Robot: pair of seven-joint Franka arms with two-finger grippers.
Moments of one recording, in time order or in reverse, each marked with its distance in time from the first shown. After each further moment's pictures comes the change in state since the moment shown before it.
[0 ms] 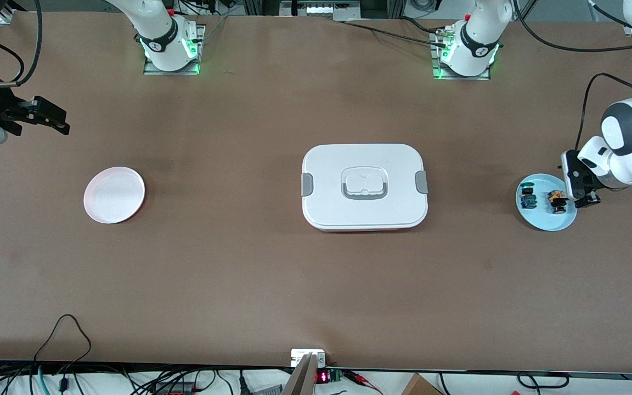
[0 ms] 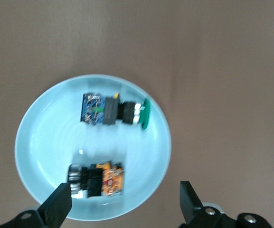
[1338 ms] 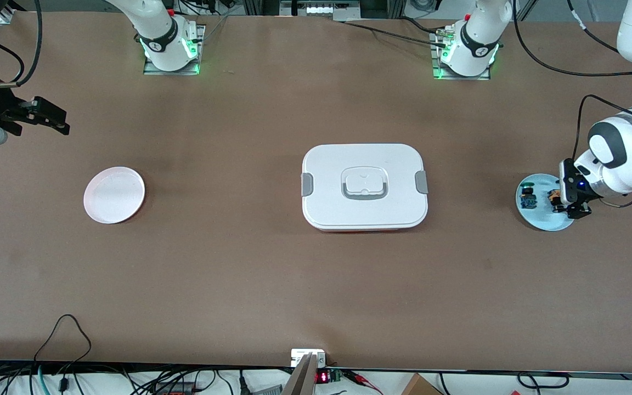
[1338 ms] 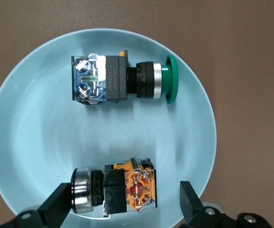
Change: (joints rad) left arm 0.055 0.146 -0.004 0.004 -0.103 0.198 0.218; right arm -0.002 0.001 0.000 0.000 0.000 -0.001 0.000
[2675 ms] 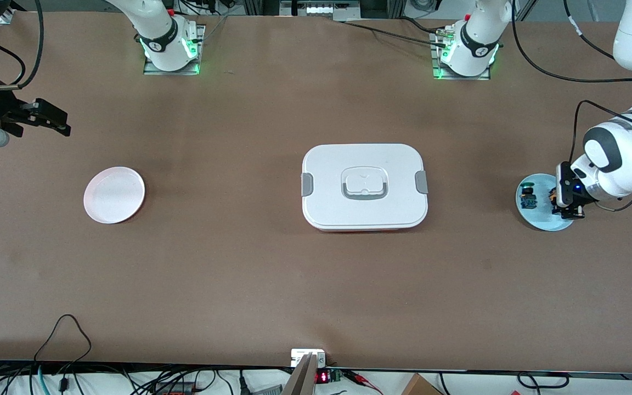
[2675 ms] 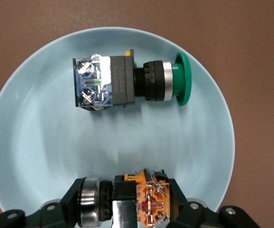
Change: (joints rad) left arm 0.001 0.038 -0.008 0.017 -0.028 0.034 0.064; right arm 0.000 0.008 0.000 0.000 0.000 0.002 0.001
